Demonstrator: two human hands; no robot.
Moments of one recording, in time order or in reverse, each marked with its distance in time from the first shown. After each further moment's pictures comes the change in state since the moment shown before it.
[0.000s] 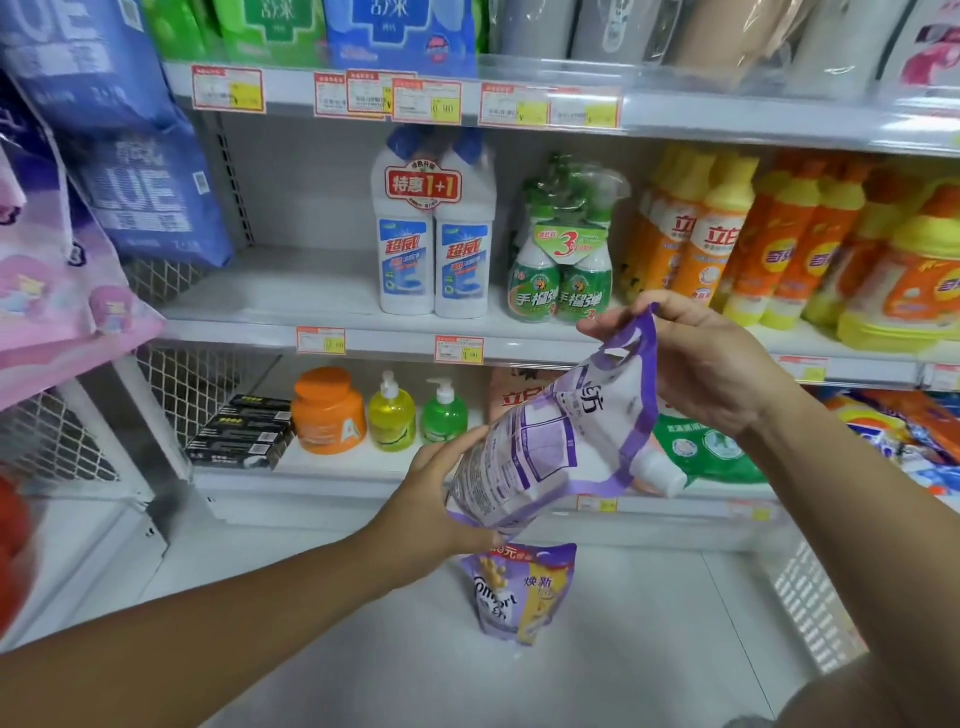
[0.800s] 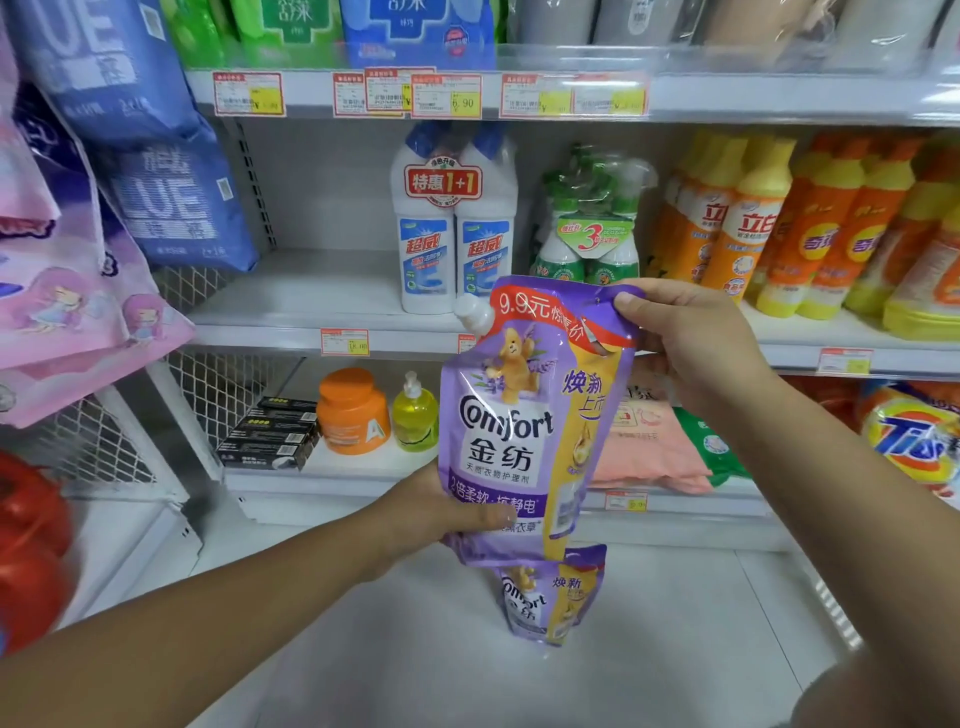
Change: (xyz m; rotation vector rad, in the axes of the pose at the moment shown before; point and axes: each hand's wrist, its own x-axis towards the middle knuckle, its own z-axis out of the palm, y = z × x) left_hand 0.001 0.014 -0.026 -0.219 -0.168 -0.276; right_hand 0.021 0.007 0.044 -0.414 0.445 0.063
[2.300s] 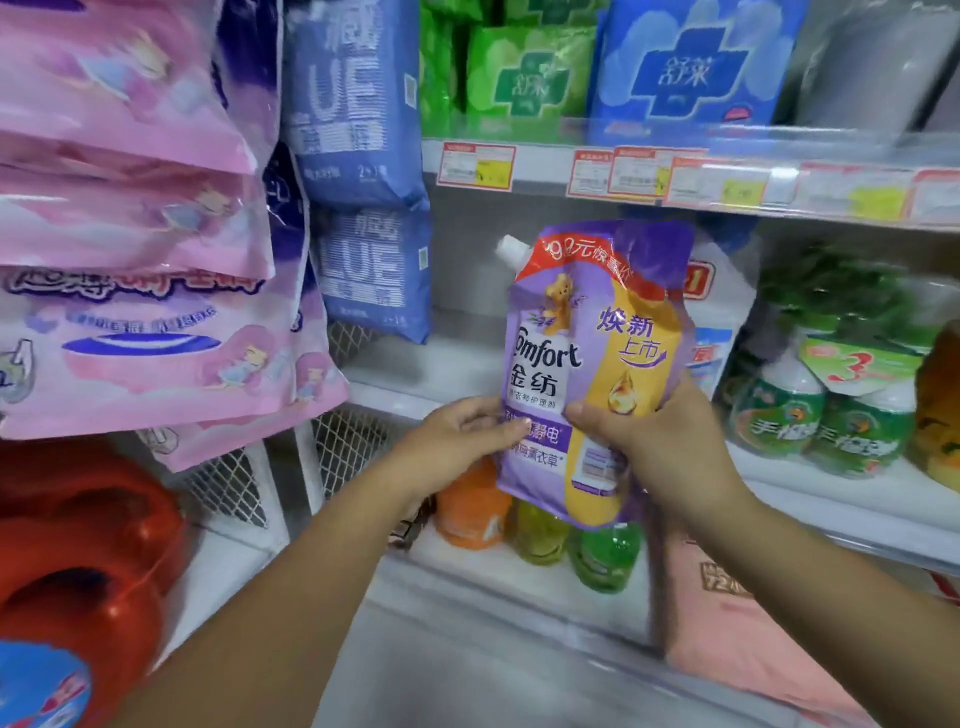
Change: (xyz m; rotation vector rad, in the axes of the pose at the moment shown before) left_hand 0.052 0.042 -0.189 -0.160 0.411 0.202; right_hand 0.090 0.038 0.191 -0.074 -0.217 -0.265
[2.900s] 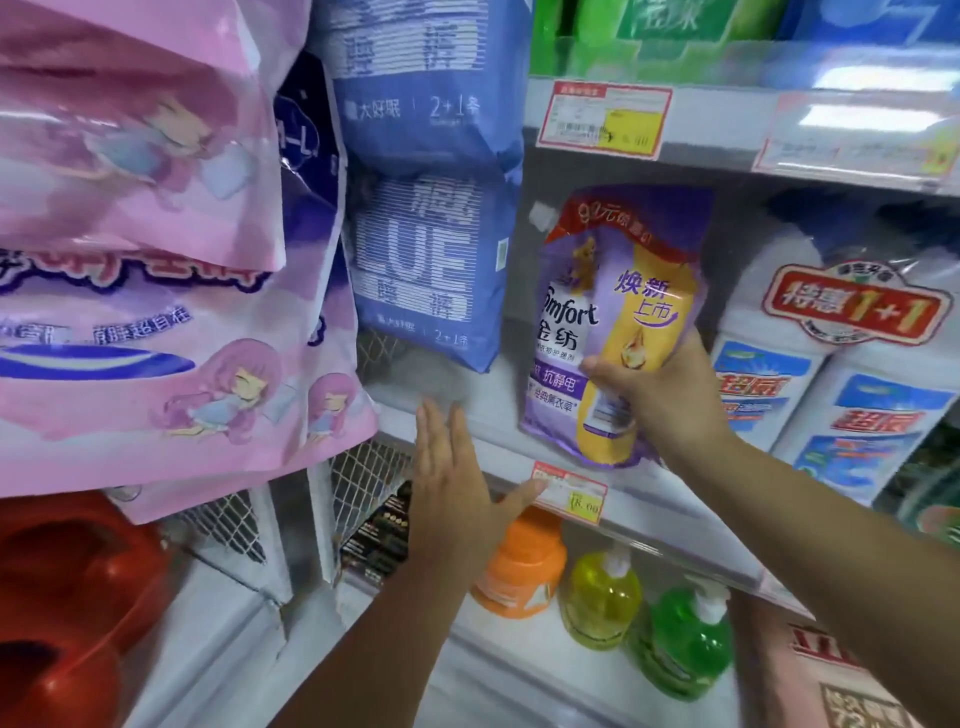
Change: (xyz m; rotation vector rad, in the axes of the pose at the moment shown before) left_hand 0.104 -0.115 -0.057 0.879 0.684 0.279; right_hand 0.160 0.067 0.088 -0.129 0.097 -0.050
